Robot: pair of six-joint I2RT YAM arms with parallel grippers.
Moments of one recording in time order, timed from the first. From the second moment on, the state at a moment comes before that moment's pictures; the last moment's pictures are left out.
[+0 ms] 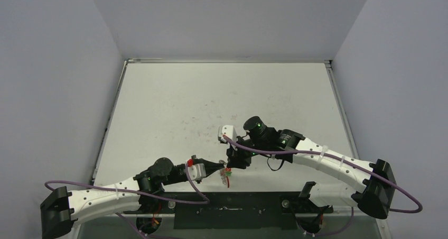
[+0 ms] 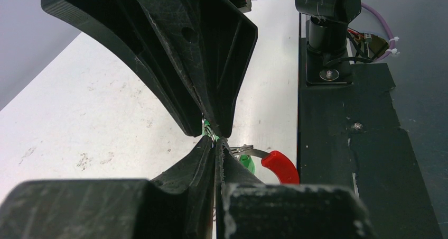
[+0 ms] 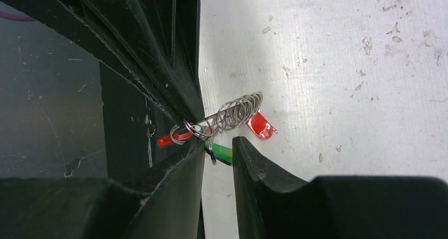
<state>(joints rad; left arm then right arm) -1.15 0.63 0.16 0.51 0.21 0.19 0.97 1.18 0.92 -0.50 -0.52 -0.20</state>
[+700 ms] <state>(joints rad) -1.15 0.62 0.16 0.51 0.21 0.19 0.96 1.15 0.90 -0.52 -0.50 -0.22</state>
